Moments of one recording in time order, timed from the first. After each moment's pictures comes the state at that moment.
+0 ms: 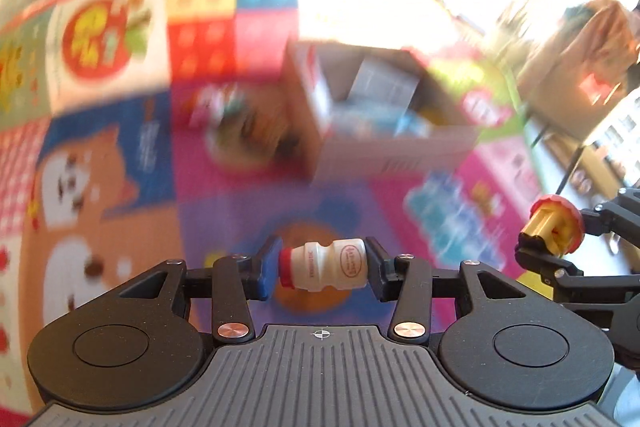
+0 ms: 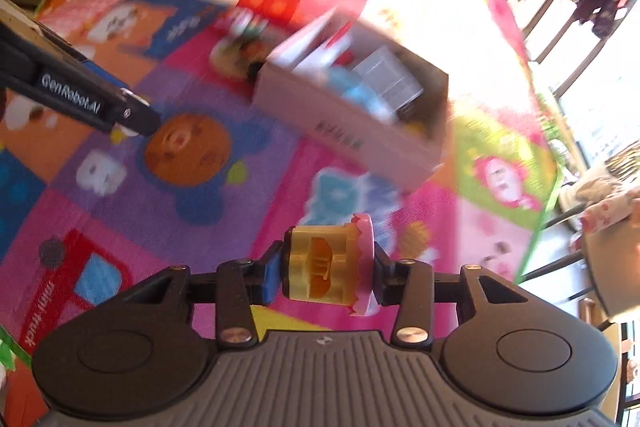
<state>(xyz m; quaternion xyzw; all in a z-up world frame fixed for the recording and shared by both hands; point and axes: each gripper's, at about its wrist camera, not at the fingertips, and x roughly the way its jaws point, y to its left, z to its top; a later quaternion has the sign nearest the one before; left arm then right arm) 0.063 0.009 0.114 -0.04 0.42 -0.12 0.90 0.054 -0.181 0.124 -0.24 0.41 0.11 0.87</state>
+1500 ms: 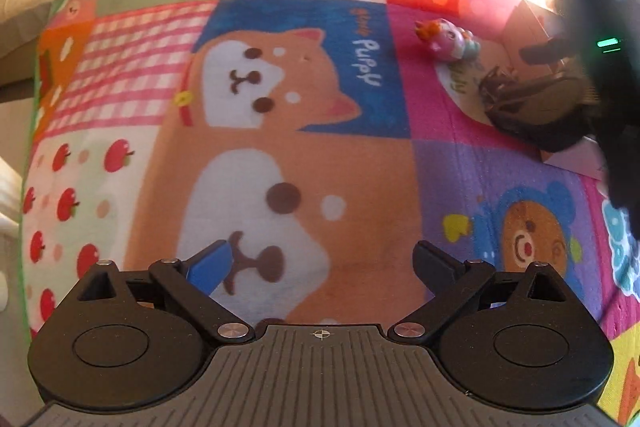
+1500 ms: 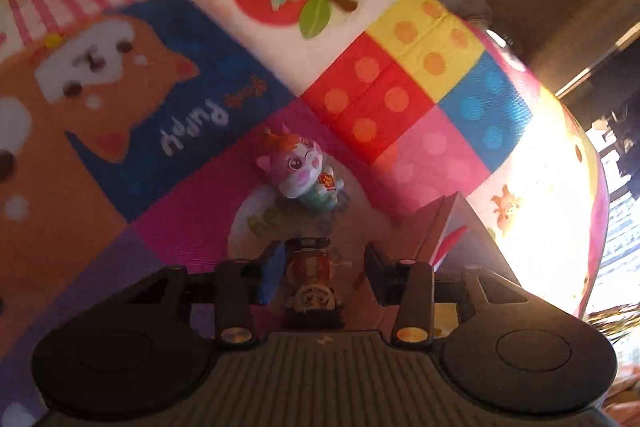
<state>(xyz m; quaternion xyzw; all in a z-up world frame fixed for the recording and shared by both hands) 0.078 0.133 0.051 -0.09 0.52 0.08 0.85 0.253 0.014 0.058 -0.42 0.35 0.18 0.82</state>
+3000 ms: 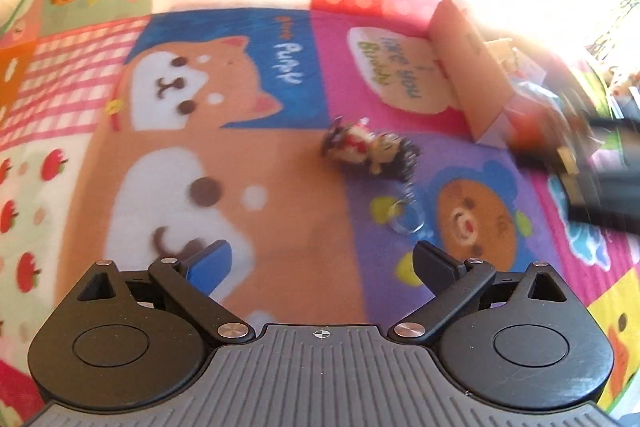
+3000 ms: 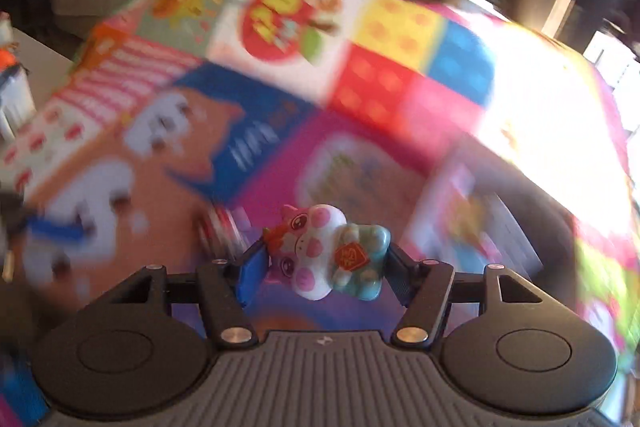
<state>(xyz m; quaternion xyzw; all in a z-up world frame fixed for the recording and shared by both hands) 0.071 0.105 0.039 -0.09 0.48 -0.02 0.87 0.157 -0.061 0.117 -0.23 0.38 0.21 0.87</state>
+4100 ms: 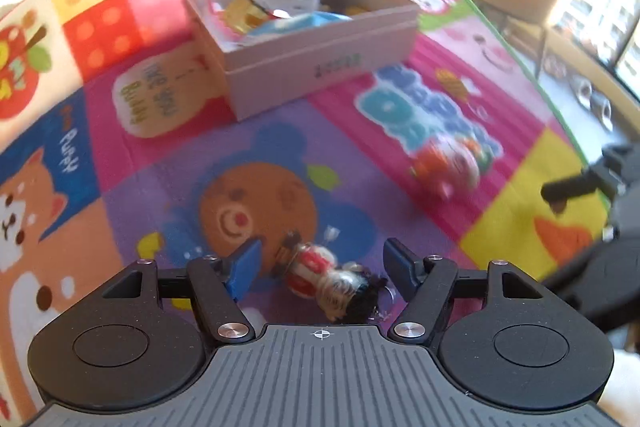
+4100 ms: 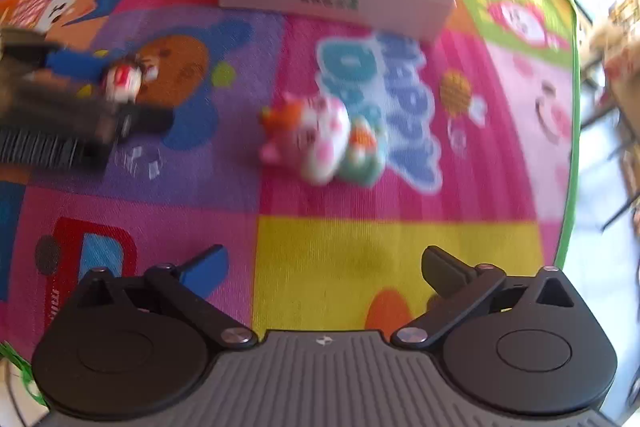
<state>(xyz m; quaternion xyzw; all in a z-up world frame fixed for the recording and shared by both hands) 0.052 -0.035 0.044 0.12 0.46 -0.22 0.85 0.069 -0.192 0.058 -0.08 0.56 0.05 0.83</state>
